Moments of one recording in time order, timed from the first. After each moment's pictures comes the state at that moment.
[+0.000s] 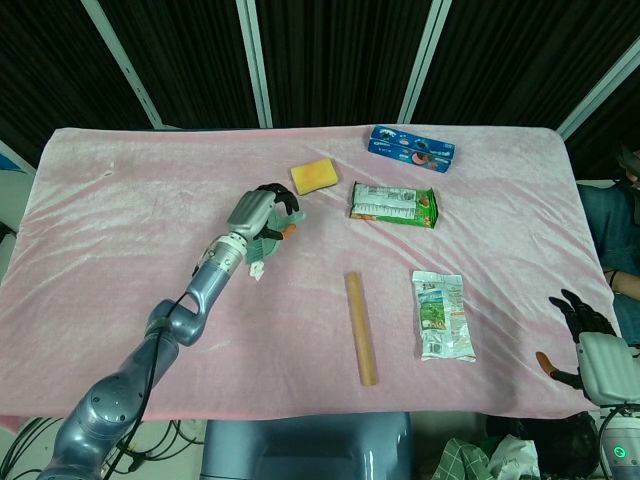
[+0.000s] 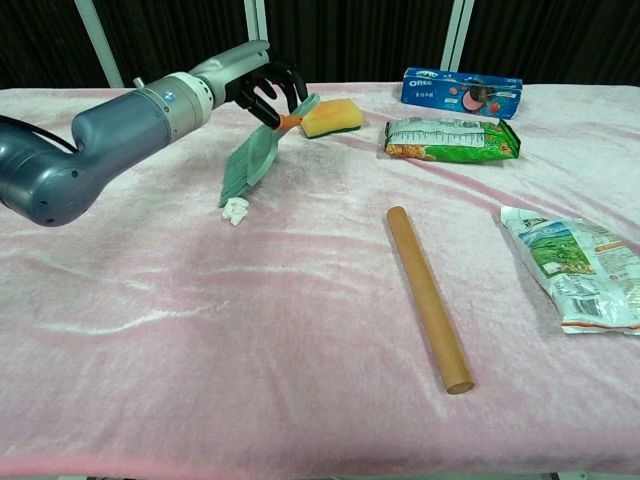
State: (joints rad) left arm -1.16 -2.07 -0.22 -0.26 1.41 0.79 -0.81; right arm 0.09 -1.06 0.05 -1.67 -1.42 1.37 0.09
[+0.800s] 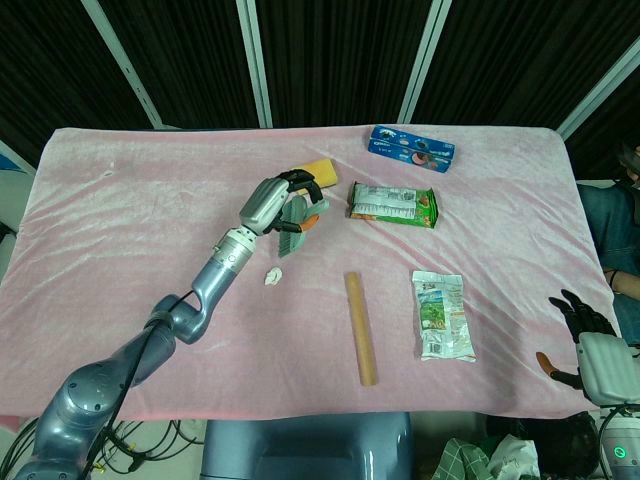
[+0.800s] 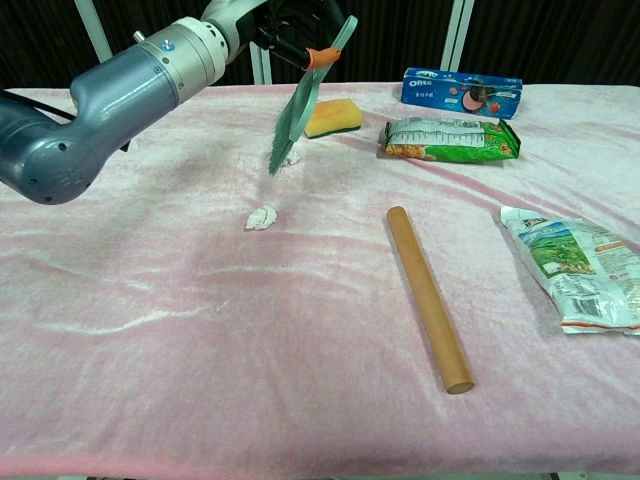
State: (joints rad) left arm -1.16 -1.93 -0.23 -0.52 1.43 0.97 -0.85; right arm 0.09 -1.06 0.05 -1.67 -1.42 1.37 0.09
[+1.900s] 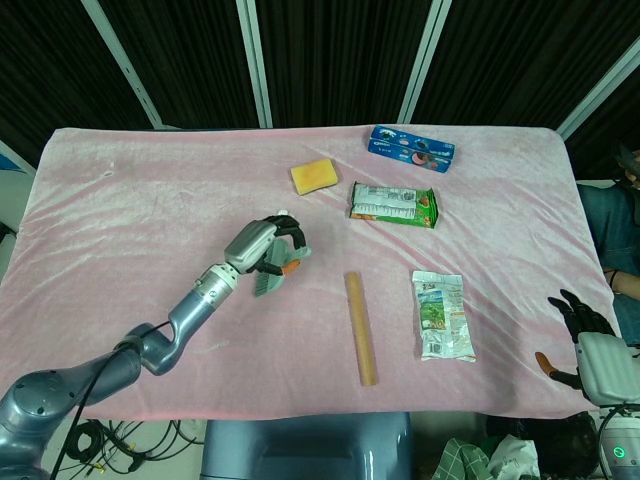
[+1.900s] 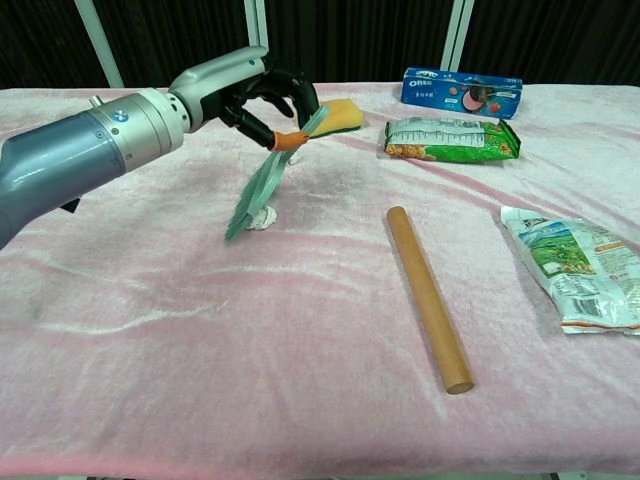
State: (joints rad) left arm -1.00 -1.83 -0.14 -0.83 1.48 1.00 -0.70; right arm 0.09 -1.06 0.05 -1.67 -1.43 1.36 0.09
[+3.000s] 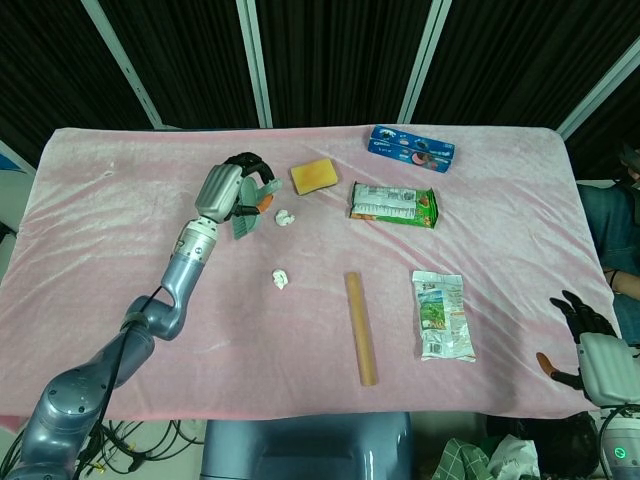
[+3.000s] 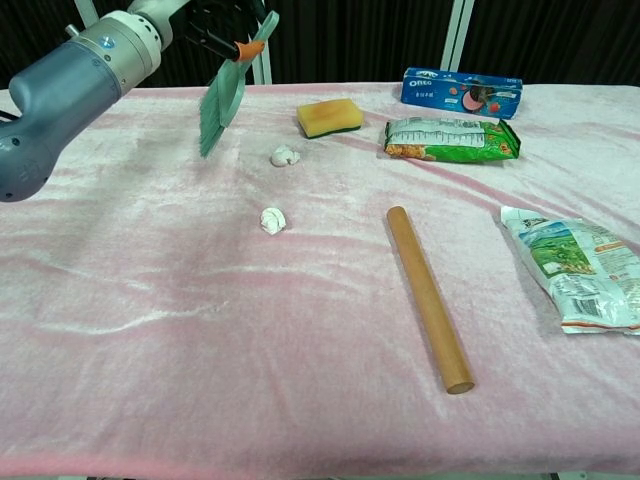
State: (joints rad) left arm -1.09 -1.94 -0.30 -0.41 1.37 0.95 -0.71; right arm 0.08 -1.05 0.05 -1.68 -1.41 1.36 0.09
